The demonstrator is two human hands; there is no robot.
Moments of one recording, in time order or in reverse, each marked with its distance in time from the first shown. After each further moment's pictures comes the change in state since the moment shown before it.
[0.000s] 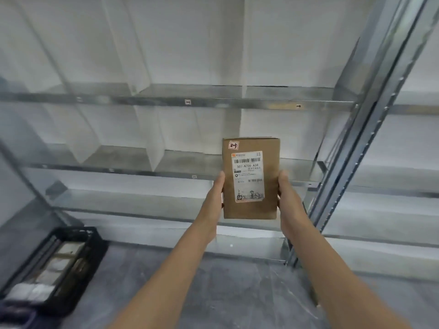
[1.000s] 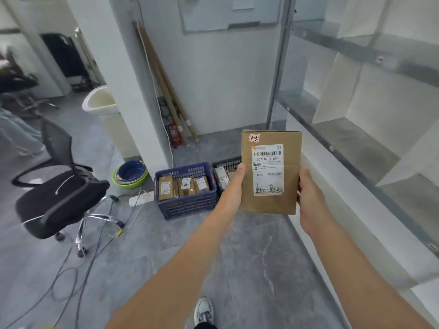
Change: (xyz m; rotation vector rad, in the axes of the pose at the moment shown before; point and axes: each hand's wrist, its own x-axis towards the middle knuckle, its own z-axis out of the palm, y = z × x) left_hand -0.086 -0.056 -0.296 -0.355 1.194 -0.128; right_hand 0.005 0.075 0.416 -0.289 -1.085 0.149
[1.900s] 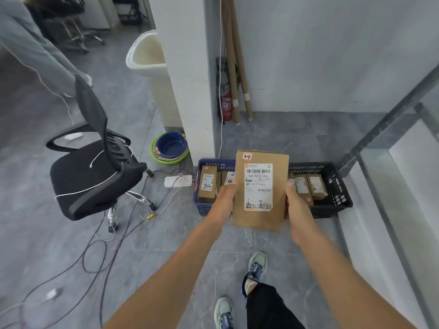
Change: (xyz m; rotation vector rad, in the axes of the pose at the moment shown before) left_hand 0.337 -0.008 -0.323 -0.114 0.274 -0.294; right_hand 0.293 0.058 0.384 -0.201 -0.220 0.354
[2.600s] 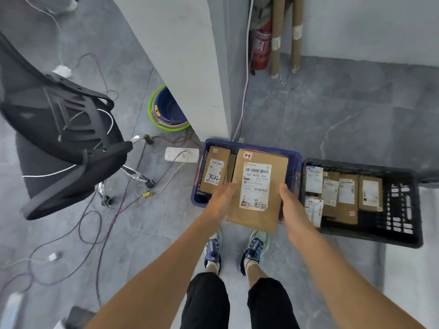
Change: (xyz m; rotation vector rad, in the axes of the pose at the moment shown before) left_hand 0.354 0.009 -0.020 0.003 0.134 -0.338; right_hand 0.374 0.000 0.107 -0.204 -0.143 0.352
